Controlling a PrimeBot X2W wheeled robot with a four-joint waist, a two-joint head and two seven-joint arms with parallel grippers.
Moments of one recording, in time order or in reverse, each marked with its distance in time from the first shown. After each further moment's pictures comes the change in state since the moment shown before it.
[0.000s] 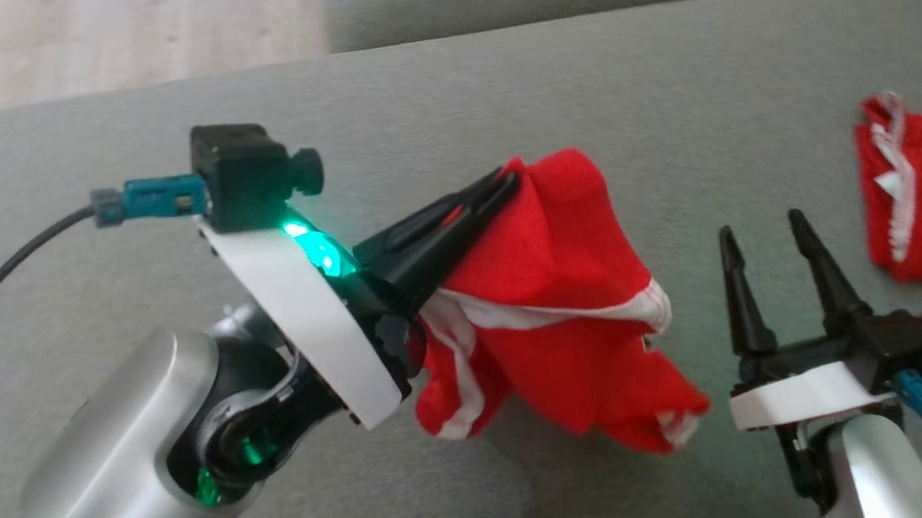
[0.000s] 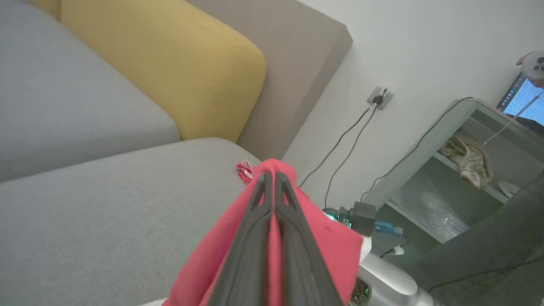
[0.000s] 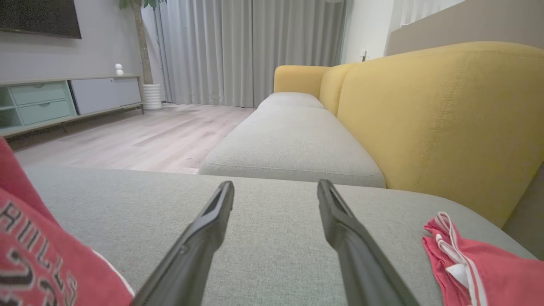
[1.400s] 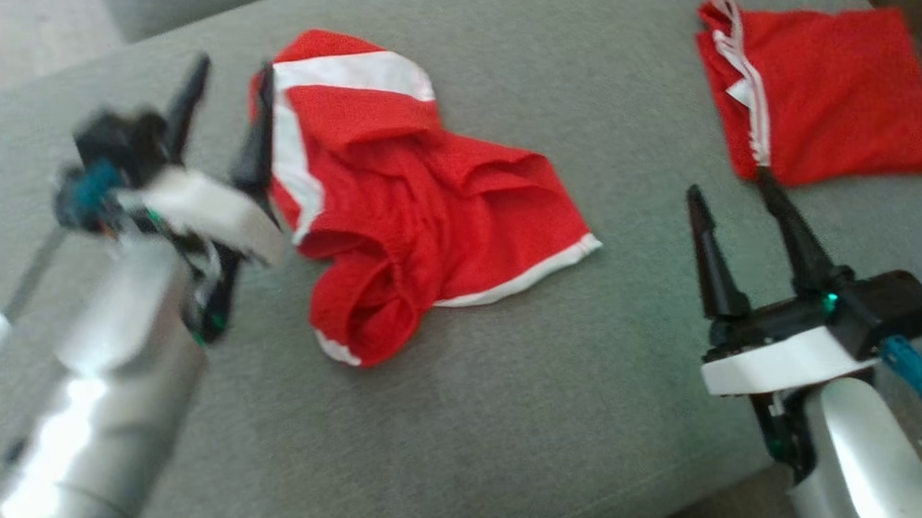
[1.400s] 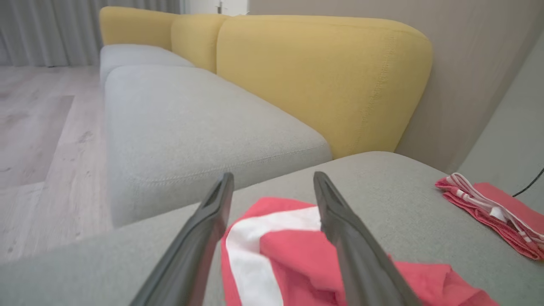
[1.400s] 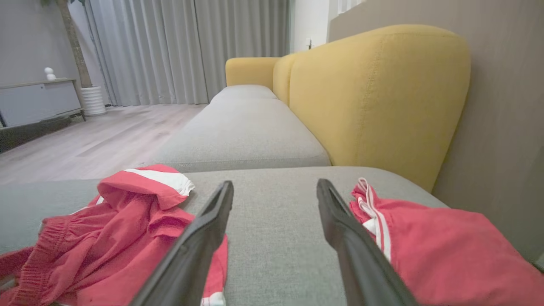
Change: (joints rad) left arm -0.313 -0.130 -0.044 1.160 0.434 -0.097 -0.720; right arm -0.087 0.009 0.095 -0.002 0.091 0.000 -0.007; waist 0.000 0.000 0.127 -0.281
